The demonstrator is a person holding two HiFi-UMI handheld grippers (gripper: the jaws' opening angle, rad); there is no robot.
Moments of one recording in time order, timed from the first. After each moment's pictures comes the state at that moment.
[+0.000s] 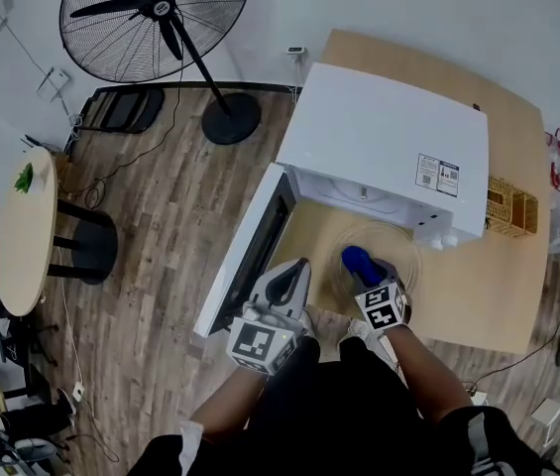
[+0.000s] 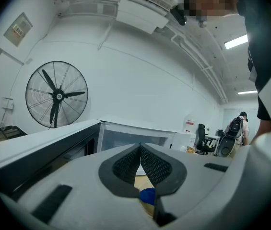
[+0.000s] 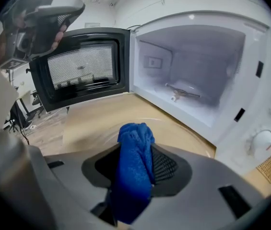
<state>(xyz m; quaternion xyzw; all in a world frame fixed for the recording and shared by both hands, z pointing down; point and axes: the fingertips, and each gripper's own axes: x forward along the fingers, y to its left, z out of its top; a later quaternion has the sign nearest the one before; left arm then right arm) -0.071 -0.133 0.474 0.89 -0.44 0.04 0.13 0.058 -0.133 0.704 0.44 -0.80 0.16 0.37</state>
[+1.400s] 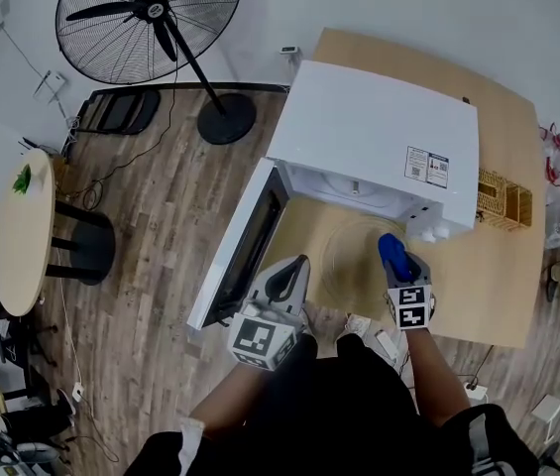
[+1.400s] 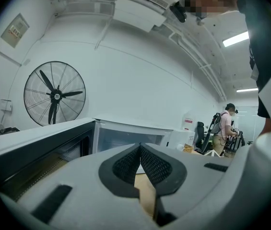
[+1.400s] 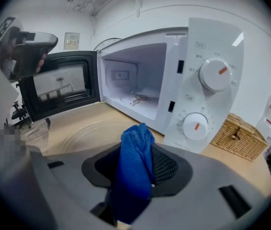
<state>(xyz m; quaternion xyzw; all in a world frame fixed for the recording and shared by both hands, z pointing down) -0.055 -0.124 0.476 0.89 -0.44 0.04 0.12 0.164 -0.128 0.672 0.56 -0.75 0.17 0.30</state>
